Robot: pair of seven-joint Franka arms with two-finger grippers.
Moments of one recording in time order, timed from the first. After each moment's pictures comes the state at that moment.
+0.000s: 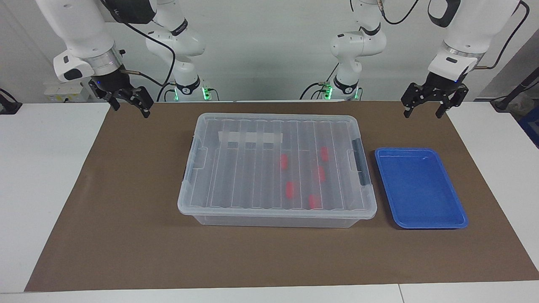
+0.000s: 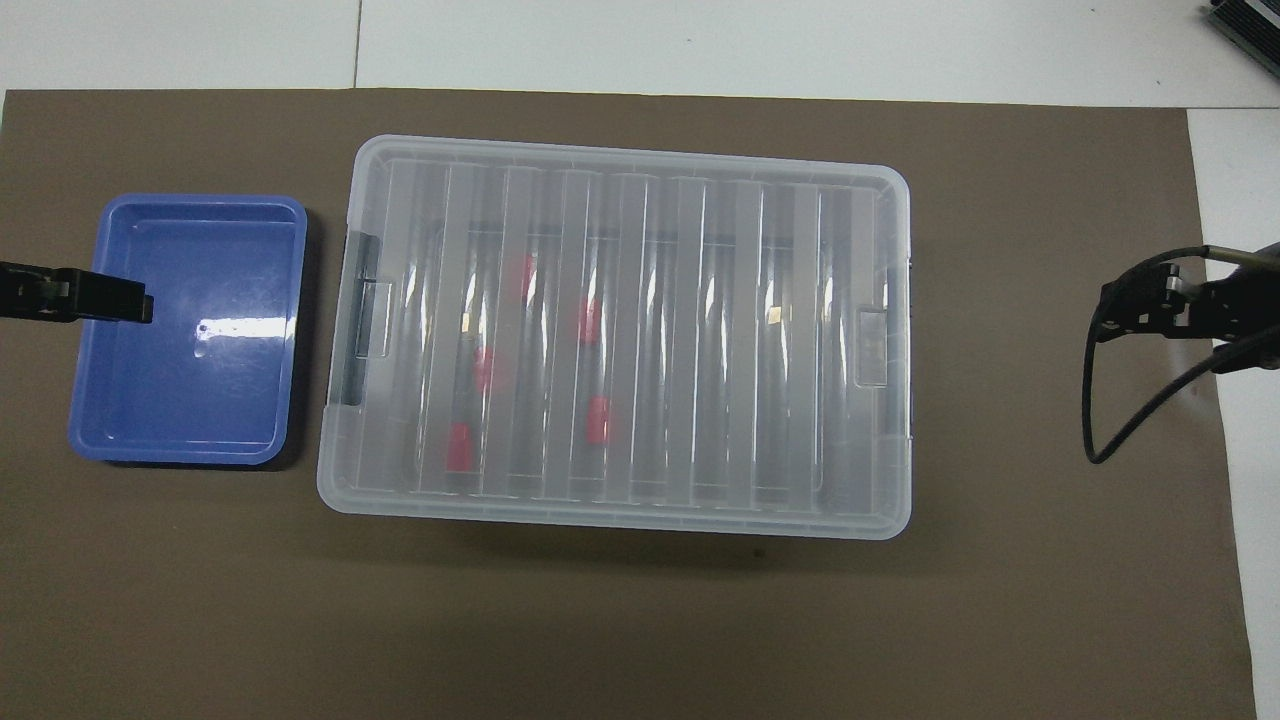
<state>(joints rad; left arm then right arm) 0.05 -0.07 -0.10 -1.65 -0.01 1.69 0.06 -0.04 -0.01 0.05 -1.57 -0.03 1.51 0.31</state>
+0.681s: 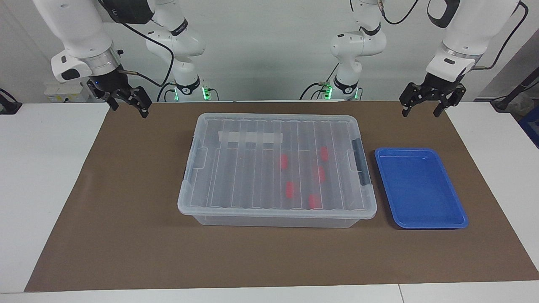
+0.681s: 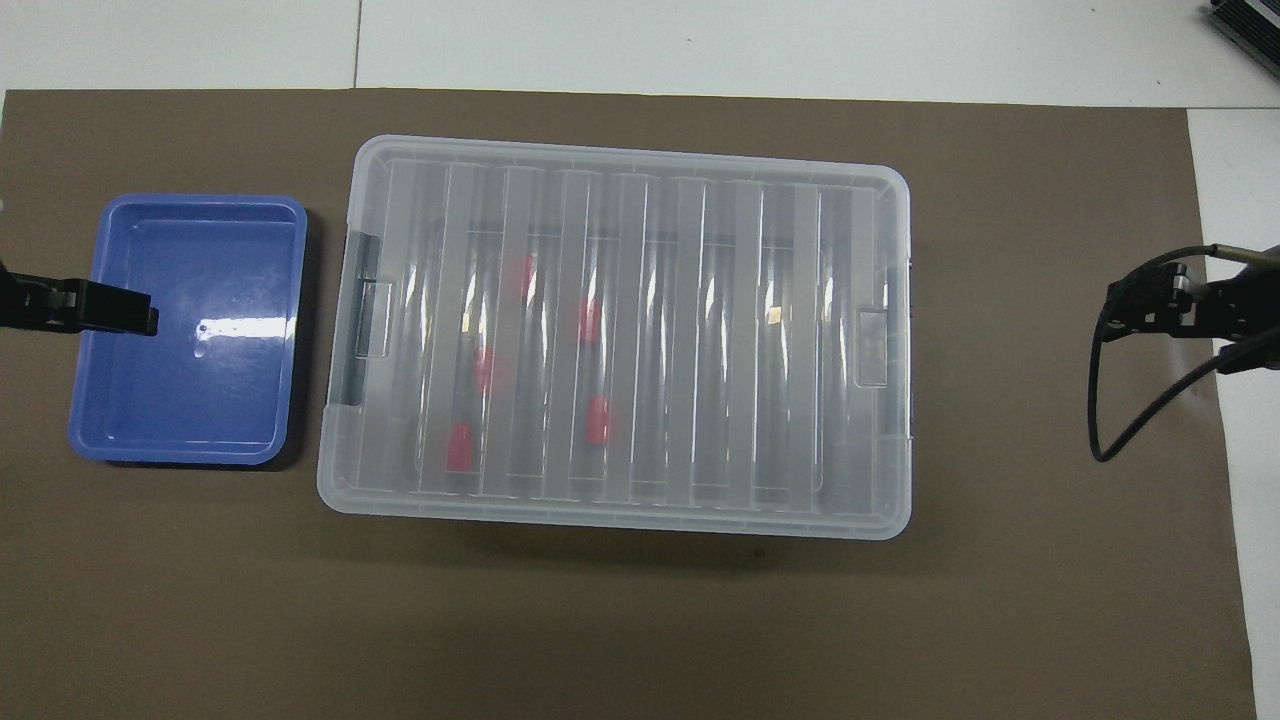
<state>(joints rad) 0.05 -0.07 -0.11 -1.65 -0.01 1.65 0.06 -0.04 -0.01 0.05 -1.57 -0.03 1.51 0.31</state>
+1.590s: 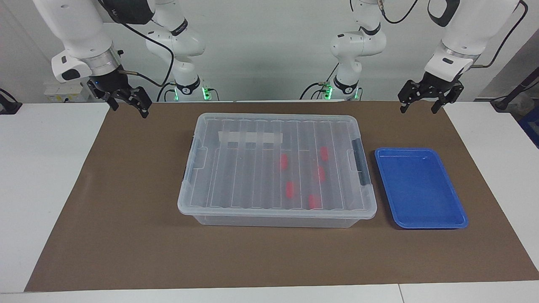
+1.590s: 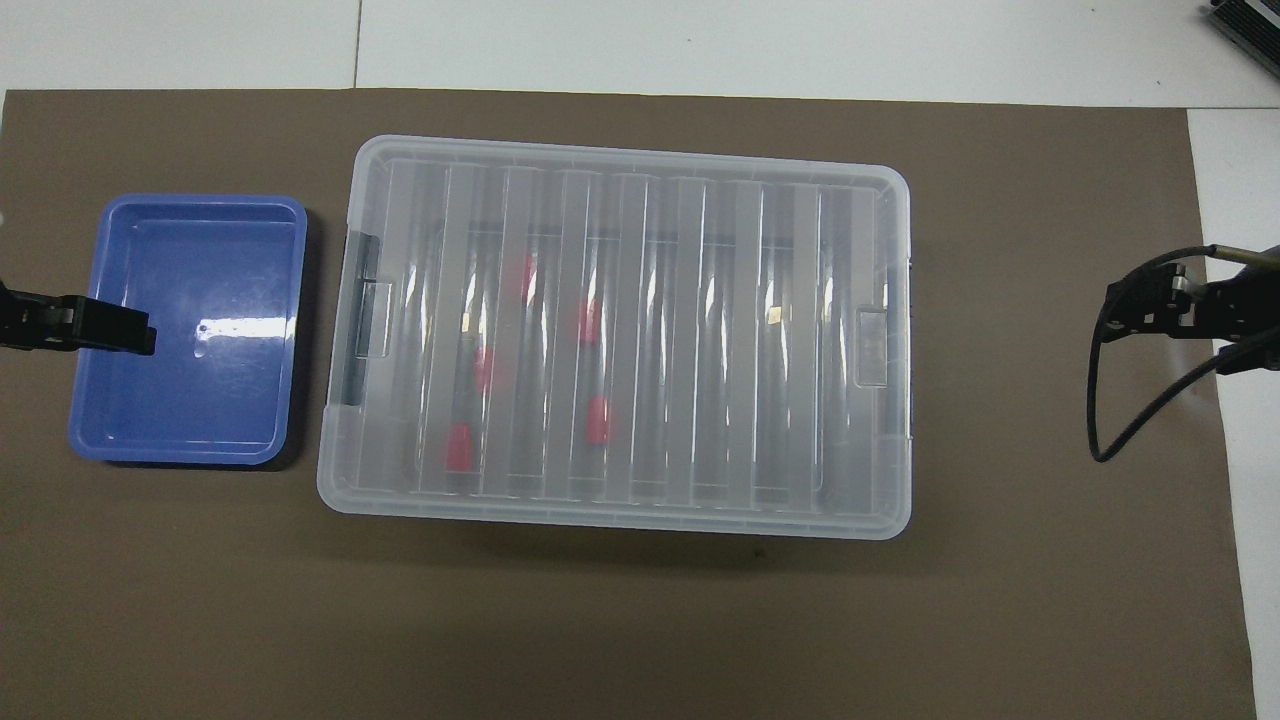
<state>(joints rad) 0.06 -0.08 -0.11 -1.65 -0.01 1.61 0.06 -0.04 -0.01 0.05 -1.57 -0.03 1.51 0.31</state>
